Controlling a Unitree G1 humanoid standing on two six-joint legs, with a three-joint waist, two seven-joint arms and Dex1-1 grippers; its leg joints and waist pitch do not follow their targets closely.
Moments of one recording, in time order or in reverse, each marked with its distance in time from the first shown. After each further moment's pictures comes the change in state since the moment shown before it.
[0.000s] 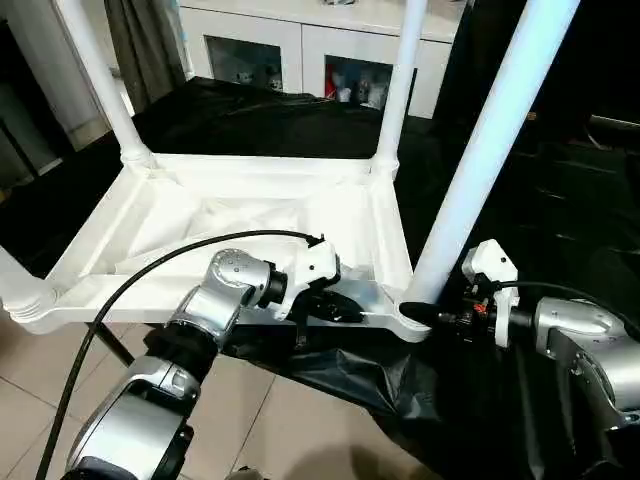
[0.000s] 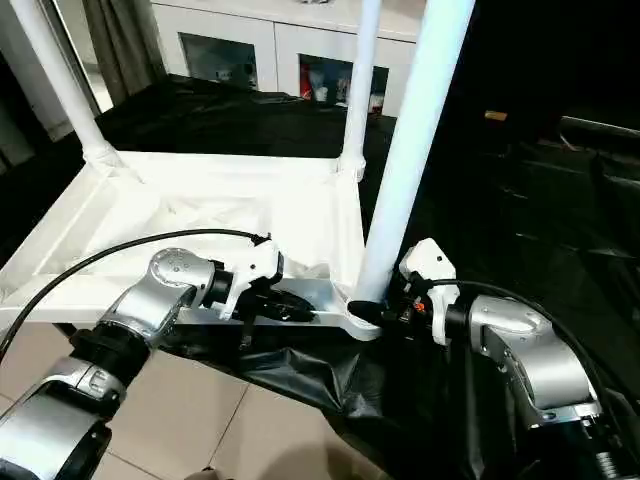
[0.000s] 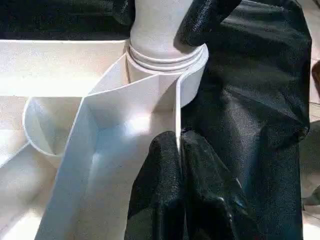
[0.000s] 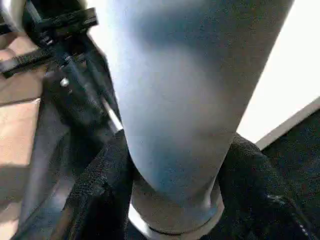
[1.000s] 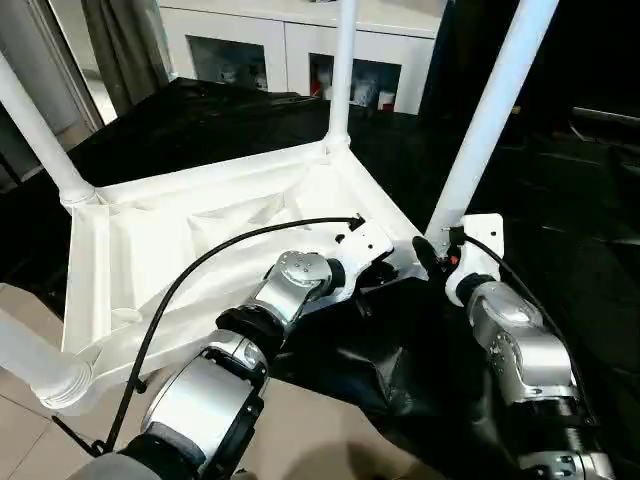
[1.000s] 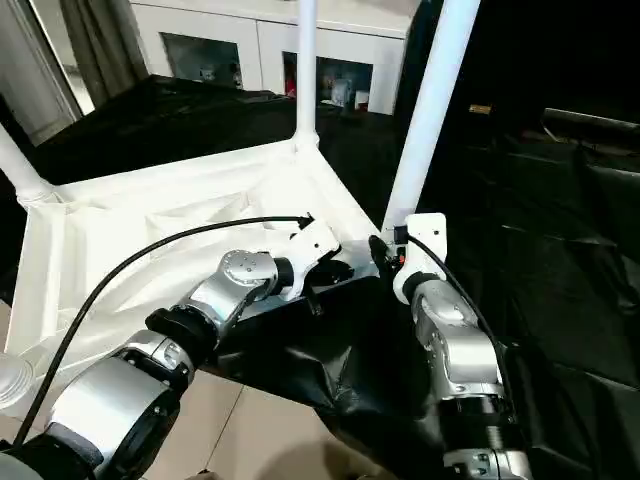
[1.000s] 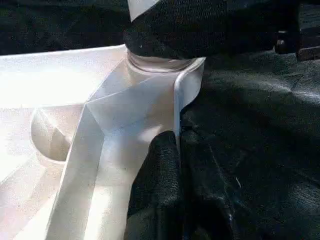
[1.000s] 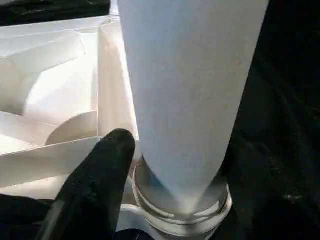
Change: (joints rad) left arm -0.194 -0.249 0.032 0.378 0.088 -0.075 0.548; right arm -0.093 0.404 -0.151 0.162 -0.150 -0.064 -0.735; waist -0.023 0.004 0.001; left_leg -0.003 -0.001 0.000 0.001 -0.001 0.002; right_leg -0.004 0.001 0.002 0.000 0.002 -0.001
